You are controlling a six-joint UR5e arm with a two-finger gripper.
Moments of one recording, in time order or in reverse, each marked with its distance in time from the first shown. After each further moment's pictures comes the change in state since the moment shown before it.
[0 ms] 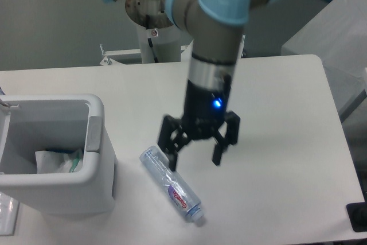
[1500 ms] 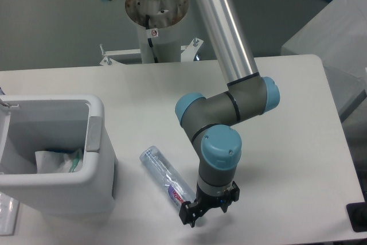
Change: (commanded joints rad) arm -0.087 -0.298 0.039 0.000 0.235 -0.043
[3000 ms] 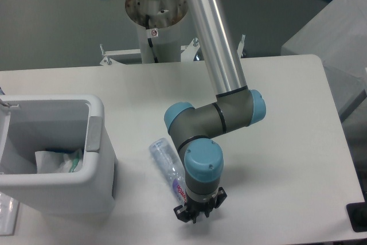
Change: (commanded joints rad) arm -0.041 -0.015 -0.026 0.000 0.083 -0.014
